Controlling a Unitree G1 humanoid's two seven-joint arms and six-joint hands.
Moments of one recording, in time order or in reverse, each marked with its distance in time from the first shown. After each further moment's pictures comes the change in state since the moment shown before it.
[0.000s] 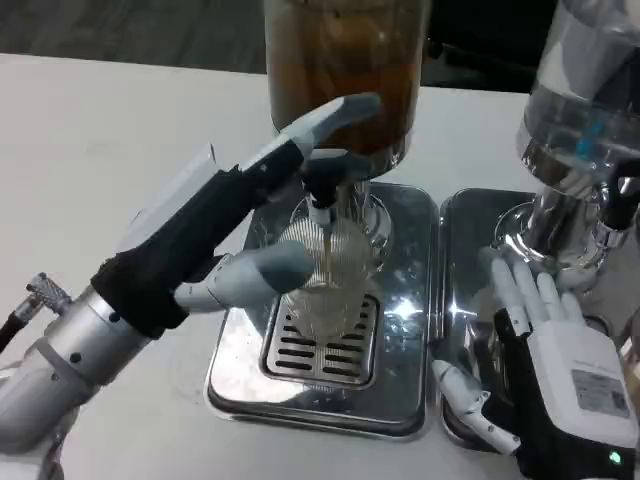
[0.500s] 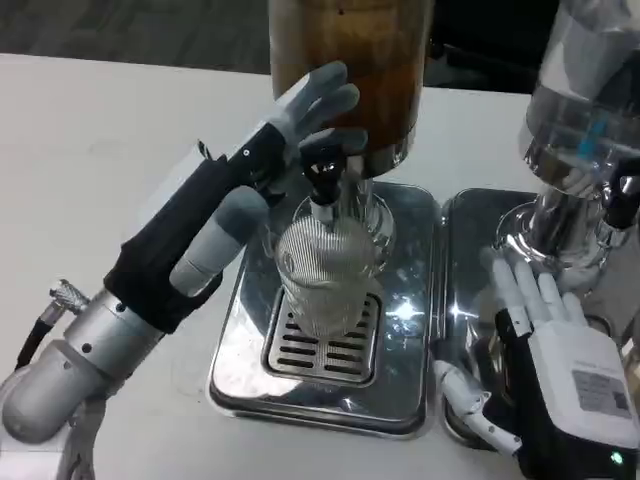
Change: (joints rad) left arm -0.034 -0.073 -0.021 0.099 -0.203 0.091 -0.076; right arm 0.005 -0.002 -0.001 -0.007 -0.005 0.000 0.000
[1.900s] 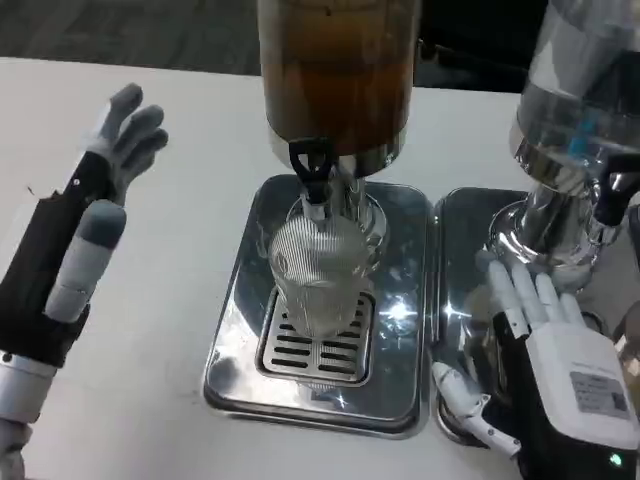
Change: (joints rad) left arm 0.113 0.136 0.054 0.200 -0.013 -0.219 0.350; right arm 0.003 -0.015 0.012 -0.008 -0.002 0.008 0.002
